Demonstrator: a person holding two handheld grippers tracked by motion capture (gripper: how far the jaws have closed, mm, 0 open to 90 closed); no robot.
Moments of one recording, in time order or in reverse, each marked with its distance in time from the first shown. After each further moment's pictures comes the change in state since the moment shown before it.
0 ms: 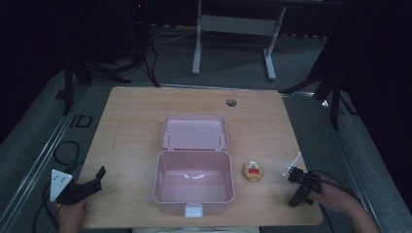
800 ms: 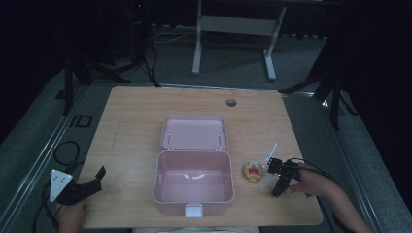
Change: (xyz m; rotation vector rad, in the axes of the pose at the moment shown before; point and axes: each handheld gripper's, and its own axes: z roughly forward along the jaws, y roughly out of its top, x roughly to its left) left arm 0.000 0.000 0.000 -0.002 -0.007 -0.001; right arm 0.019 0.066 -0.010 0.006 -0.023 -0.153
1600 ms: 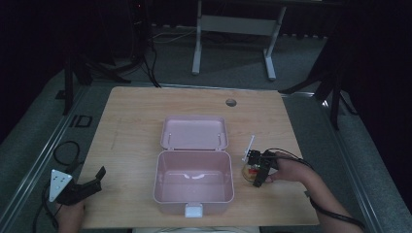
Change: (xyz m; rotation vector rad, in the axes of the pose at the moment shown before) left arm 0.001 0.000 0.000 -0.003 -0.010 -0.003; right arm 0.004 0.065 0.000 -0.011 -0.008 -0.125
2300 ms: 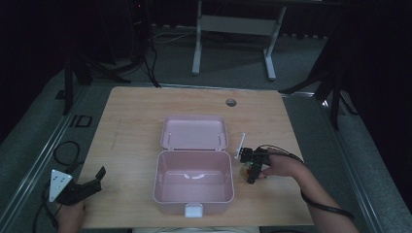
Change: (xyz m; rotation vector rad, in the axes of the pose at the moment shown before) left arm 0.000 0.000 0.000 -0.001 -0.003 0.000; right arm -0.001 0.025 0.003 0.017 -0.009 -0.048
